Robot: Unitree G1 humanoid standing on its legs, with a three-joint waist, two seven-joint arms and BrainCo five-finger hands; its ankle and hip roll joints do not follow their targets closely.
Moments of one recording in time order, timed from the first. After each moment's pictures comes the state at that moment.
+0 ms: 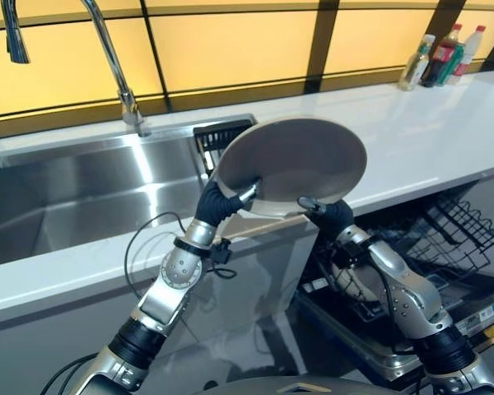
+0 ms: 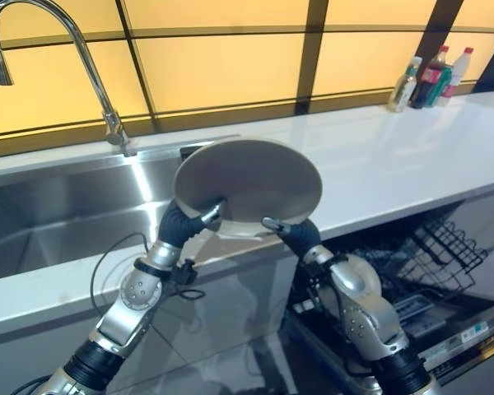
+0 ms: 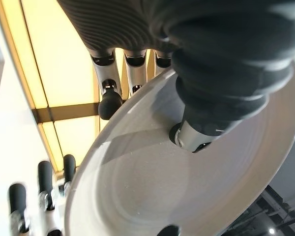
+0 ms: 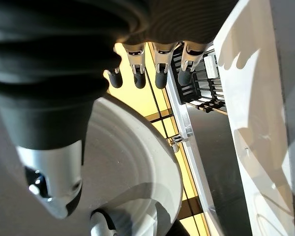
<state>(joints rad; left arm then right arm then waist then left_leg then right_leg) -0.19 0.39 -0.41 -0.11 -0.17 -0.41 0.11 -0.12 -0.47 0.25 -0.29 0.85 0.24 0.03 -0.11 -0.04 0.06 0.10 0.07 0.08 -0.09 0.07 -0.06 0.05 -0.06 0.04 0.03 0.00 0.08</state>
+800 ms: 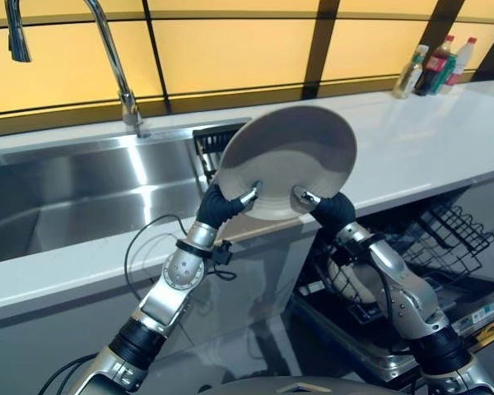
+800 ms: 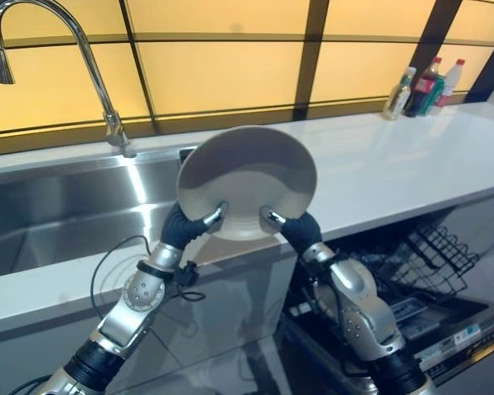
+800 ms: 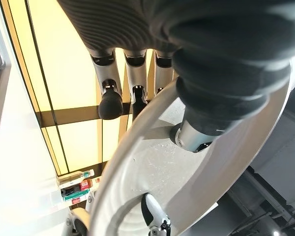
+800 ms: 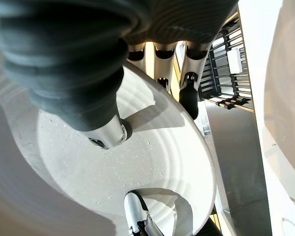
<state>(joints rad) -0.19 0.39 -0.43 -0.08 -0.17 -0.40 0.12 -0.12 -0.44 0.25 -0.30 0.82 0.16 0.05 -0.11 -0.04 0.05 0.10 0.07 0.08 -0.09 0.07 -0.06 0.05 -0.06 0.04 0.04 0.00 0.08</state>
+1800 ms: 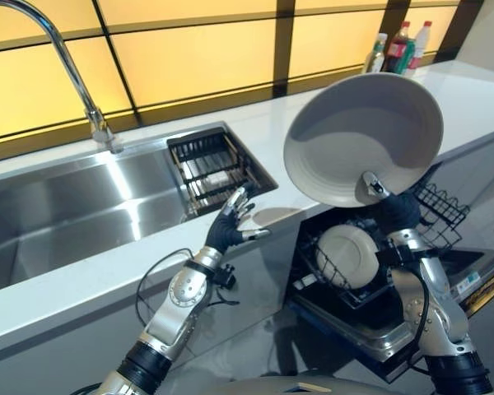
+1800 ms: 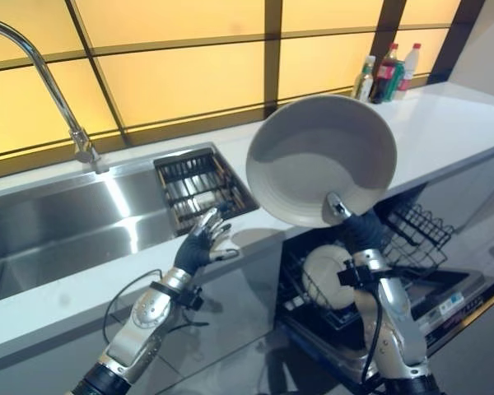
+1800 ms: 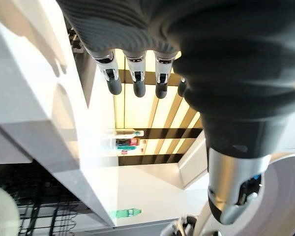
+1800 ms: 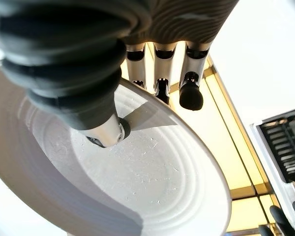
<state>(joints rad) -0.06 0.32 -0.44 0.00 -0.35 -0.27 0.00 0.09 -0.40 -0.03 -0.29 0.83 -0.09 0.07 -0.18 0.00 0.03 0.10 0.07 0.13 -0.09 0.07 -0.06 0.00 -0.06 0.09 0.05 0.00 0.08</state>
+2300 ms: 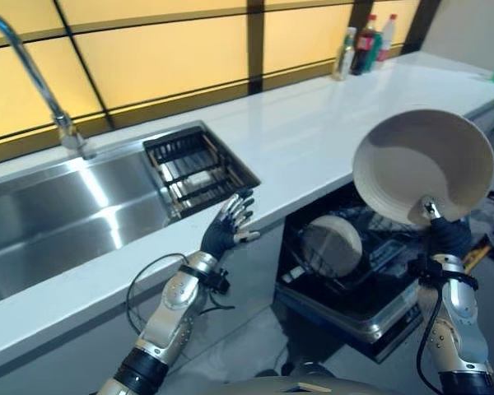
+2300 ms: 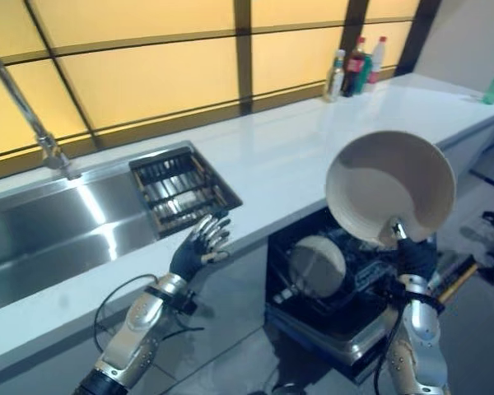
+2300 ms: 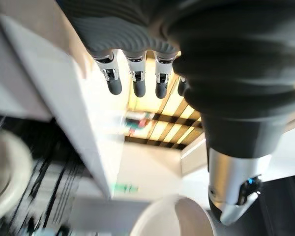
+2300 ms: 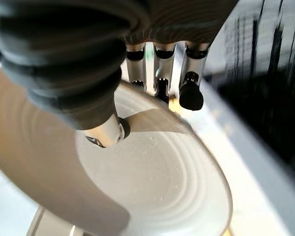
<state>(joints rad) -0.02 0.33 -0.43 0.03 -0.50 -0.22 -0.16 0.14 -0.38 -0.17 -0.08 0.63 -0.22 -0.24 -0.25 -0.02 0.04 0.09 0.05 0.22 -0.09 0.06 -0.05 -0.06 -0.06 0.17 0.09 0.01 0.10</state>
